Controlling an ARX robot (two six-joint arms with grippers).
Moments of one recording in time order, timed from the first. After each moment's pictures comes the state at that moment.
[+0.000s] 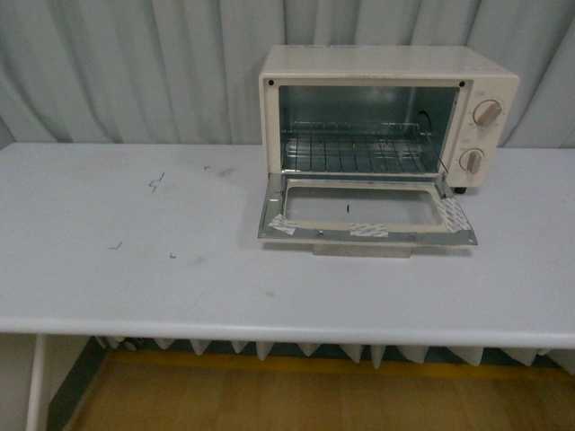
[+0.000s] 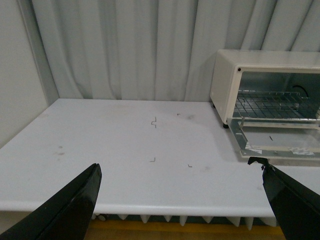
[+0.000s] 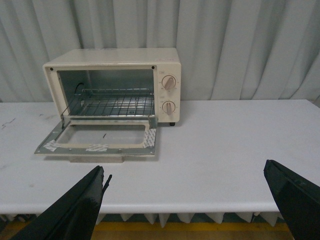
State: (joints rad) left arm 0.00 0.01 0.01 0.00 0.00 -0.02; right arm 0.00 0.00 0.01 -0.01 0.00 -0.01
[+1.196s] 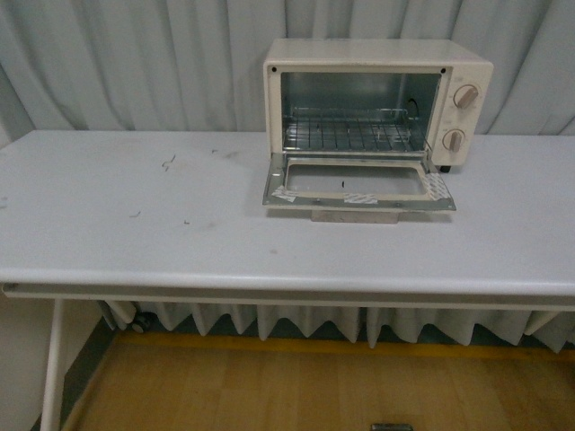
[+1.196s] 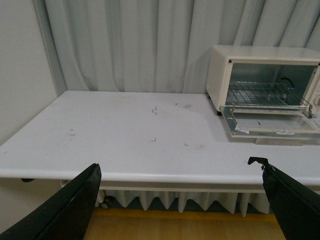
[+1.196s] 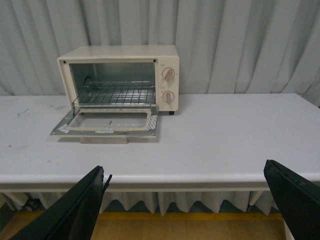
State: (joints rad) left arm 0.00 0.01 0.01 0.00 0.00 -0.02; right arm 0.00 0.00 0.01 0.00 0.00 -0.01
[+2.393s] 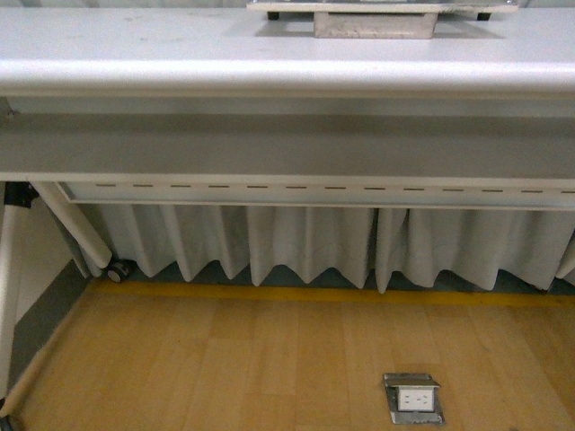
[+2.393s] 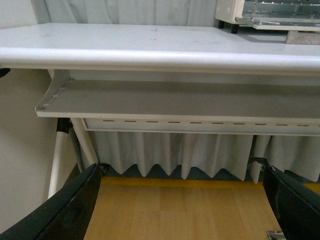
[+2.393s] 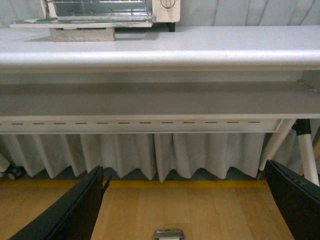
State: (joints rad) left arm 0.00 0.01 0.01 0.00 0.00 -0.02; right arm 0.00 0.00 0.01 0.00 0.00 -0.01
